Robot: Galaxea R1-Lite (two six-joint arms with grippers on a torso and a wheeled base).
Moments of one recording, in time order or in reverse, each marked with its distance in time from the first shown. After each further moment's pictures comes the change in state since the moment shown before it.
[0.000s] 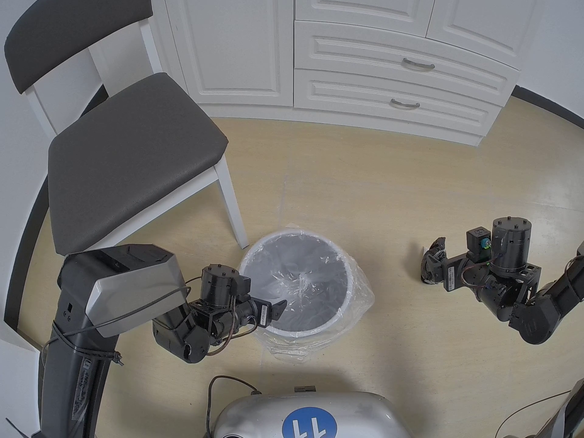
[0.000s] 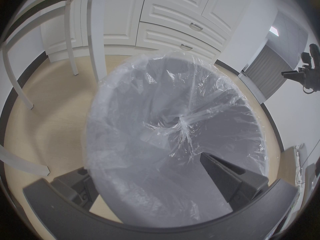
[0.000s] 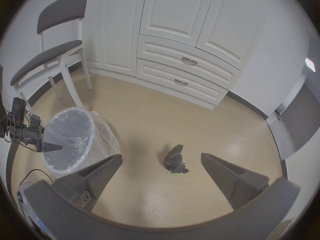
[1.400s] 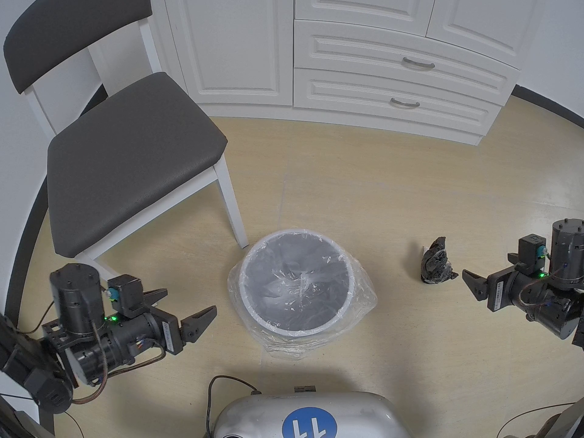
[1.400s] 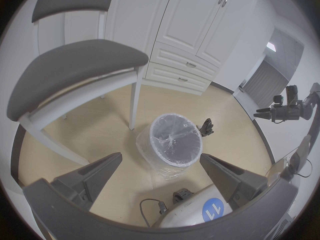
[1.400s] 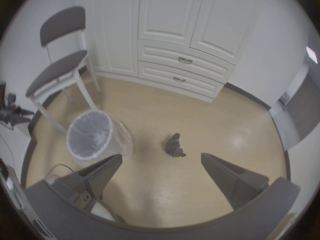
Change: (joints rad) left arm 0.017 -0.877 0.774 -0.035 -0.022 -0.057; right arm 0.031 -0.449 0.097 0.425 0.036 0.116
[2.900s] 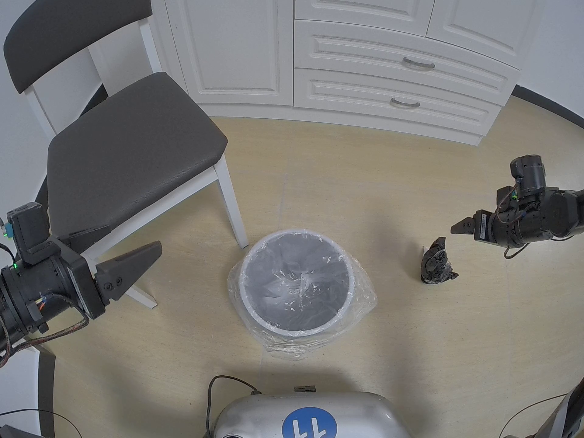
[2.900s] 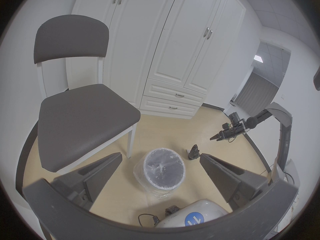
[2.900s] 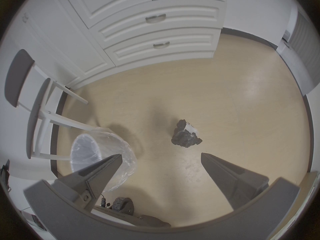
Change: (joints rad) left arm -0.042 -0.563 -0.329 0.684 0.011 0.011; right arm -0.351 0.449 -0.694 0.538 0.432 0.244
